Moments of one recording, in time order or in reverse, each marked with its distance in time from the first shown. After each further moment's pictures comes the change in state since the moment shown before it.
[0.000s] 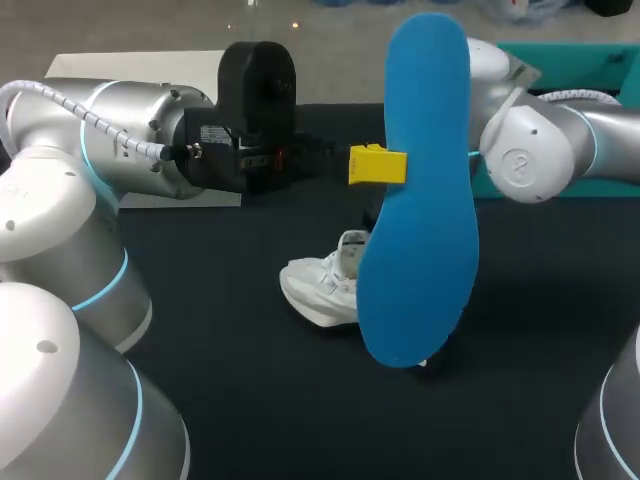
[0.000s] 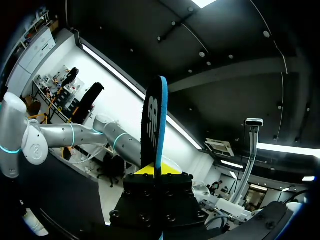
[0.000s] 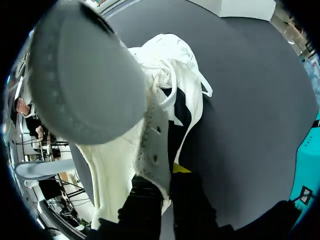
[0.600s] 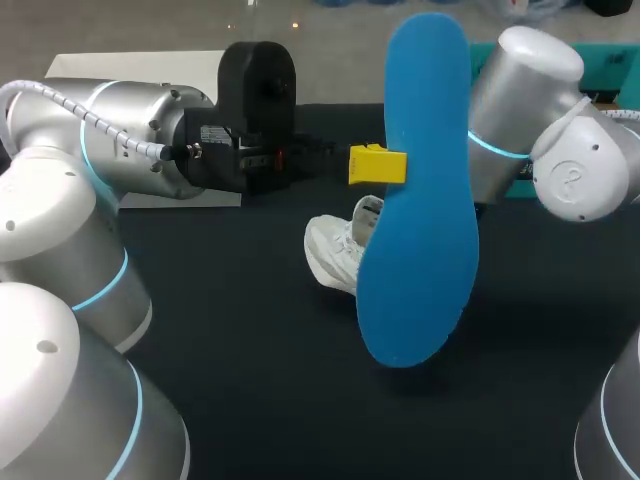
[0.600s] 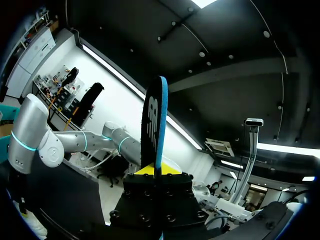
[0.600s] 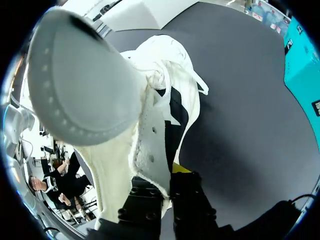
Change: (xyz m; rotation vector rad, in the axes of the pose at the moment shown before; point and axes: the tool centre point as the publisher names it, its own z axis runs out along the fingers) left arm 0.000 0.000 0.000 0.000 0.000 0.000; right arm 0.027 0.003 -0.029 -0.201 0.033 0.535
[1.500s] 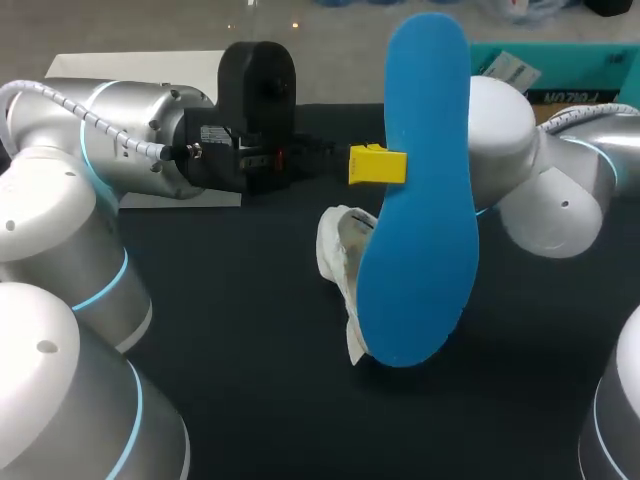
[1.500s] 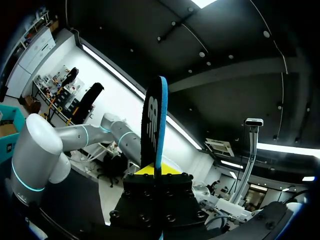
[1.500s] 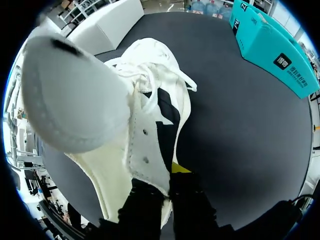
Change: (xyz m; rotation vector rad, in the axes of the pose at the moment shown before) left arm 0.000 0.000 0.000 0.000 0.000 0.000; right arm 0.017 0.004 0.024 -0.158 -0.260 0.356
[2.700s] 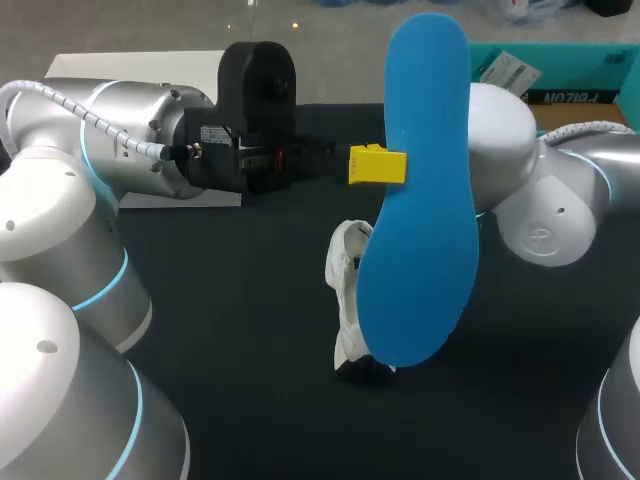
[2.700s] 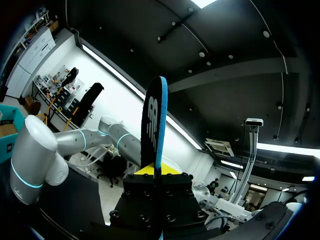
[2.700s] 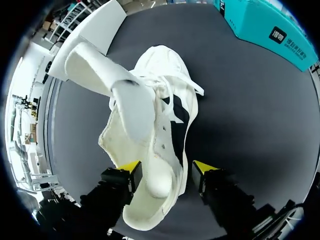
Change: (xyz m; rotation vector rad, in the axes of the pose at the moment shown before) left arm 0.000 0.000 0.000 0.000 0.000 0.000; right arm 0.015 -0.003 0.005 0.043 0.088 0.181
